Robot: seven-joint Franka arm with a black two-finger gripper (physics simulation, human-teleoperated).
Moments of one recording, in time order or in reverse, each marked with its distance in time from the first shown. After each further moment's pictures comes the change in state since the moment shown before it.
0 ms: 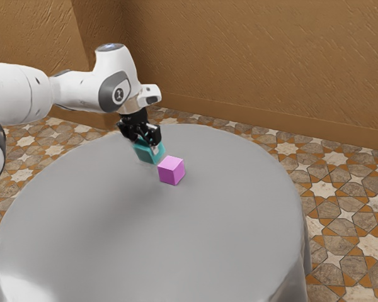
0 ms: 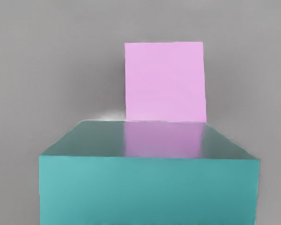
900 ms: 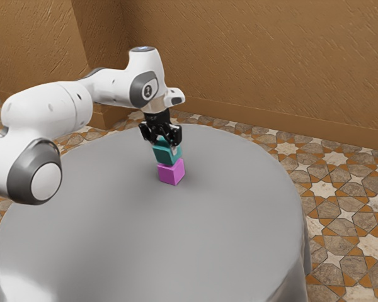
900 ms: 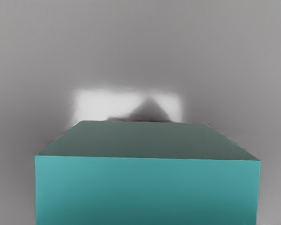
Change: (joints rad) arm 0.022 0.373 -0.031 0.526 -0.005 -0.272 -0.103
